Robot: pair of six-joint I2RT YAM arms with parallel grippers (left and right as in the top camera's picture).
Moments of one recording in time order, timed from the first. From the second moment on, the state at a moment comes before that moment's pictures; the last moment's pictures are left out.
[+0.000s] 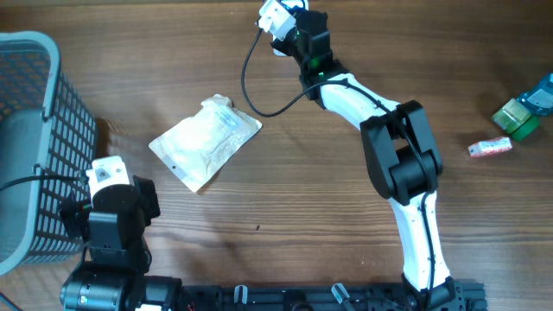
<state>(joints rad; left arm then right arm) -0.11 0.55 0.75 -0.91 -0.61 -0.05 0.43 2.39 1.72 0.48 0.04 -0.71</state>
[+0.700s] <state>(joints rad) -0.11 0.55 0.75 -0.91 -0.61 -0.05 0.46 2.08 1.73 -0.10 0.45 -0.64</state>
